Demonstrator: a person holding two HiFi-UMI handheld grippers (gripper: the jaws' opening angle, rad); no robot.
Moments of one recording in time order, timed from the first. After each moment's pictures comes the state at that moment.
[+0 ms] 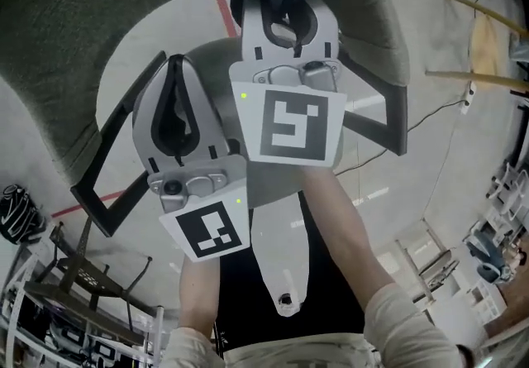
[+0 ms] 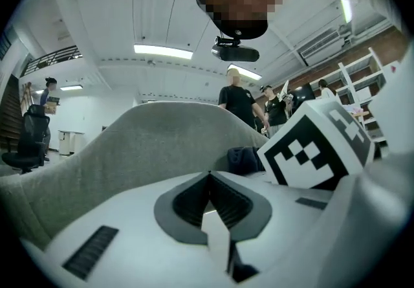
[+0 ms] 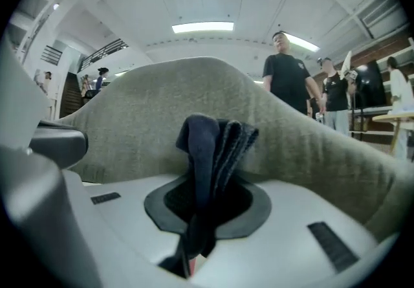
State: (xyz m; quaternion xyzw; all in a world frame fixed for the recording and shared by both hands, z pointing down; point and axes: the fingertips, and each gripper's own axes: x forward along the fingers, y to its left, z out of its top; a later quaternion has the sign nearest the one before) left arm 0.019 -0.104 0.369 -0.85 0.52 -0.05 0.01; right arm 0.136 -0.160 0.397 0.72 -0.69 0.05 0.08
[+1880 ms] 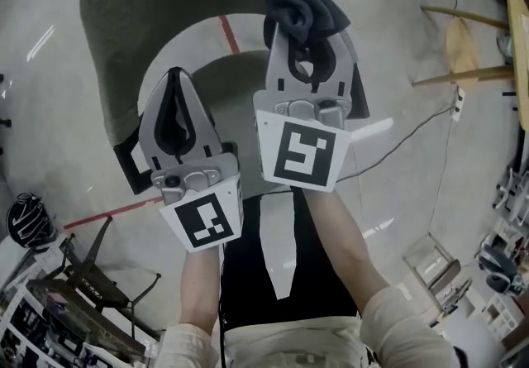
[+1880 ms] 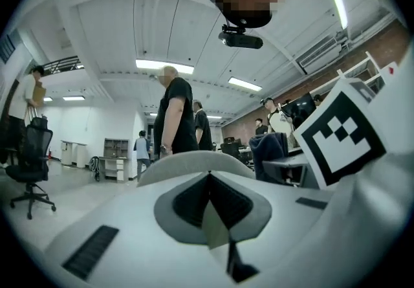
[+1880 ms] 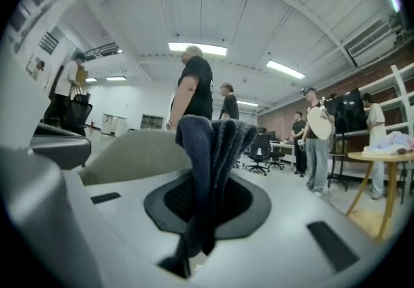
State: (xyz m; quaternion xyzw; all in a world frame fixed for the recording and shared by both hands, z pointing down) left arm -0.009 -0.075 0.255 -0.85 0.53 -0.01 0.03; right arm 0.148 -0.093 0.252 0.77 -0.63 -0.01 0.04
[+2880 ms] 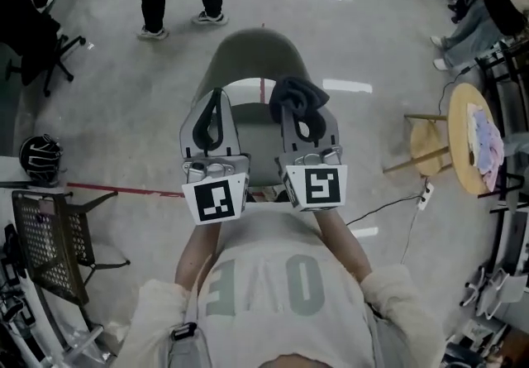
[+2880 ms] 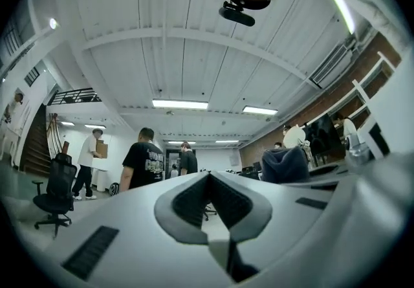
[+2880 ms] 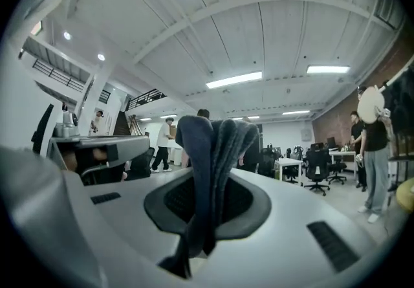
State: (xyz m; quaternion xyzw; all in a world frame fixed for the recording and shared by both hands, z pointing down) left arm -0.060 0.068 -0.077 -0.79 0.60 0.09 0.09; right arm 0.066 0.064 -0.048 0.58 -0.81 -0.05 -0.02
